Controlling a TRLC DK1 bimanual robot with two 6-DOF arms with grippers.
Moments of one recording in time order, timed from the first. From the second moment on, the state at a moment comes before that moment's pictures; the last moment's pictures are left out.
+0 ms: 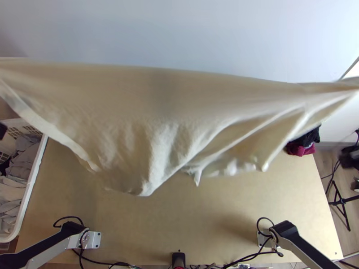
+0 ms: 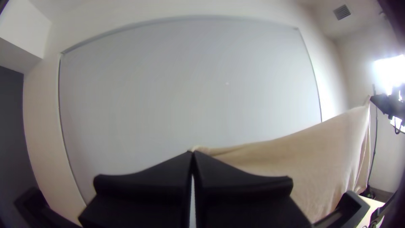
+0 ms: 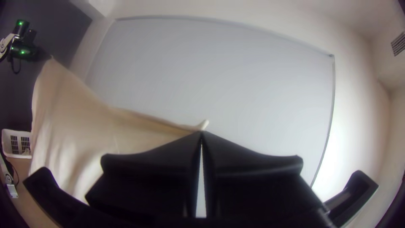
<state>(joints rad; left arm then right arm) -0.28 1.11 2.25 -0.89 -0.17 0.22 0.38 0.83 1.75 -0.56 0.09 -0.32</state>
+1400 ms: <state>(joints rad) -0.30 0.85 1.59 -1.14 0.02 0.04 0.16 0.58 1.44 -0.82 -0.06 -0.24</state>
